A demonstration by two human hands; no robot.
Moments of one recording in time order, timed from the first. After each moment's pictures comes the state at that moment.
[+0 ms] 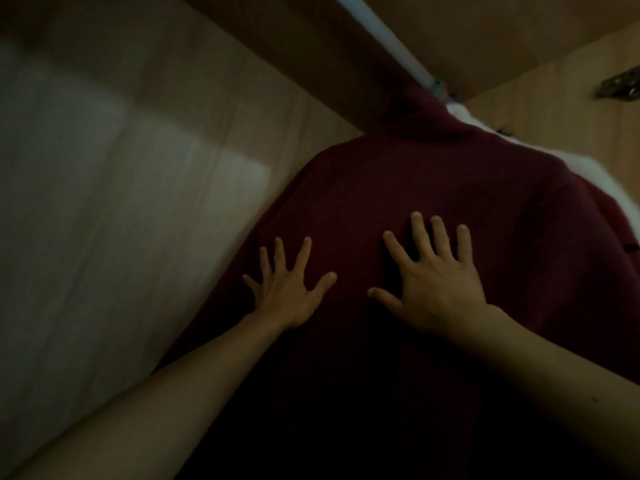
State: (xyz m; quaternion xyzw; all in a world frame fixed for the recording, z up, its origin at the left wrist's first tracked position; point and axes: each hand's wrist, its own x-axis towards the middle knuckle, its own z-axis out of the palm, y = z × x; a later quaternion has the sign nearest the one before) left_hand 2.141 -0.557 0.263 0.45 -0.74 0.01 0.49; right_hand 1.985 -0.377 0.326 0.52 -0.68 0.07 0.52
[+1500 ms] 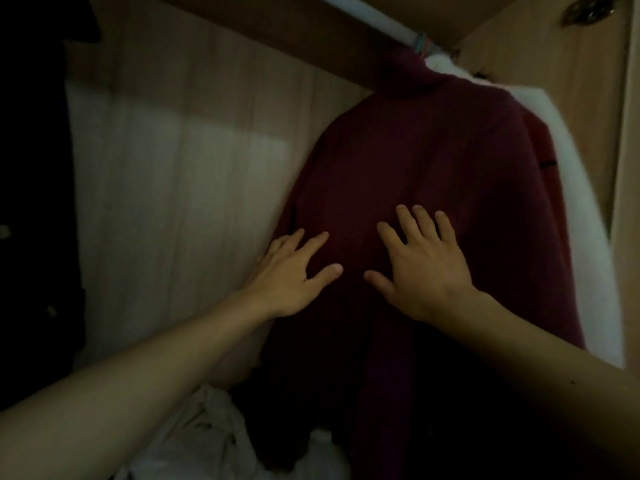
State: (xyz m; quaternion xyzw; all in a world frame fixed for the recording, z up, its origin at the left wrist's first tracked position) left_hand 2.218 -0.366 0.208 0.45 -0.80 0.08 0.40; right_hand 2.017 -0.267 0.247 0.62 -0.61 0.15 0.46
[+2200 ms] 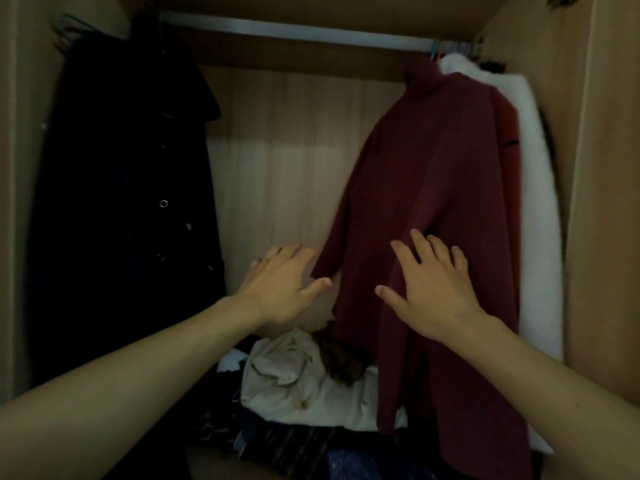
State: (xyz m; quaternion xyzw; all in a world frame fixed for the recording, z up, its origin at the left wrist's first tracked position) left_hand 2.241 -0.131 0.173 0.59 -0.74 0.17 0.27; right_hand 1.993 -0.140 0.180 0.74 -0.55 0.25 0.31
